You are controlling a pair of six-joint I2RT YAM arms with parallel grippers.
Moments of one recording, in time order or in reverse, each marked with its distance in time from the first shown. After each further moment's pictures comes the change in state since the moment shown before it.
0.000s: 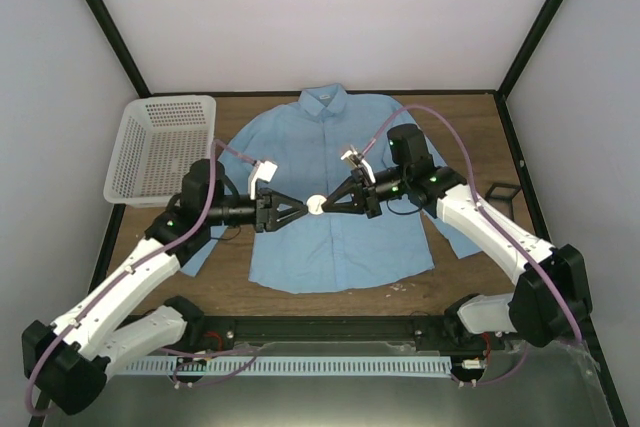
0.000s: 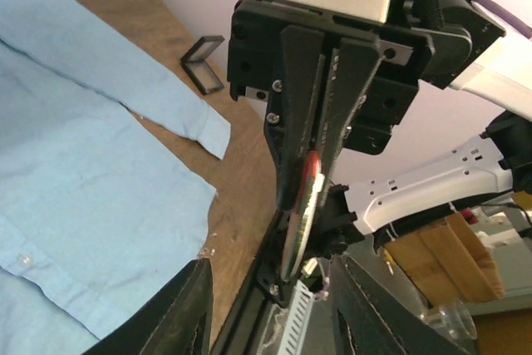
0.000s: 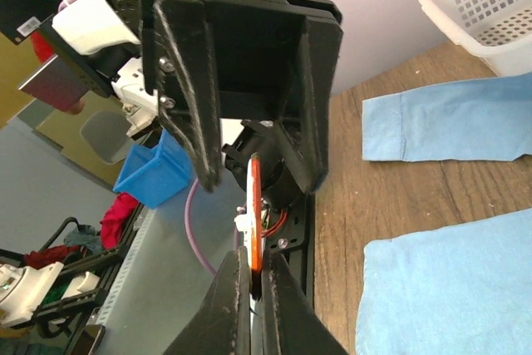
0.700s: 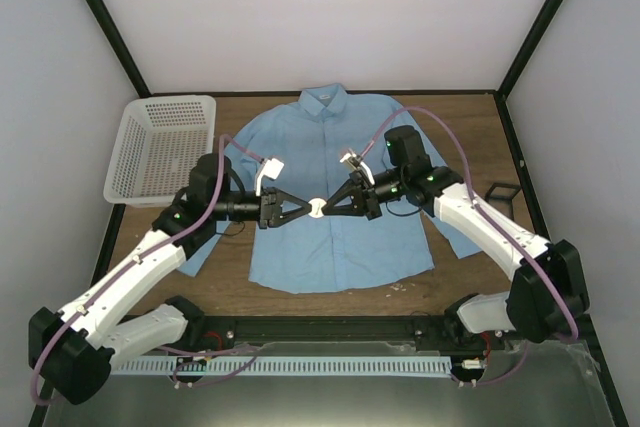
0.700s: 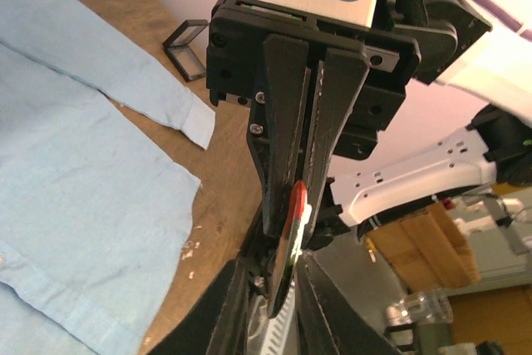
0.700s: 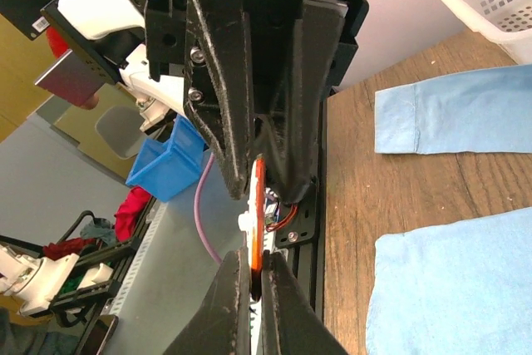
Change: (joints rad) left arm 0.000 0.078 0.026 0.017 0.075 -0.011; right arm 0.000 0.021 -0.003 -0.021 -0.043 -0.033
